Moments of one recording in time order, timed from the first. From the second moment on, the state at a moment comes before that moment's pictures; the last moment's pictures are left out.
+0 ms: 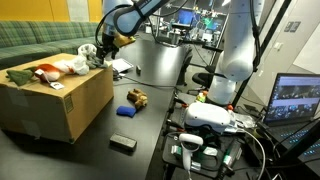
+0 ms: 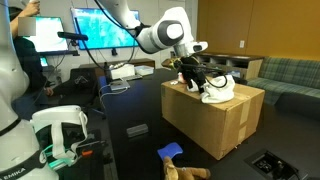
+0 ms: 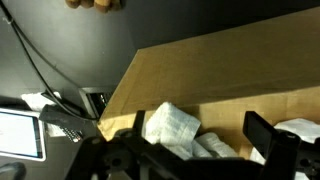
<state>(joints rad) 0.02 0.20 0.05 -2.07 -0.26 2.51 0.35</state>
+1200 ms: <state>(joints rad) 0.04 0.46 -0.09 -1.90 -0.23 2.89 0.22</state>
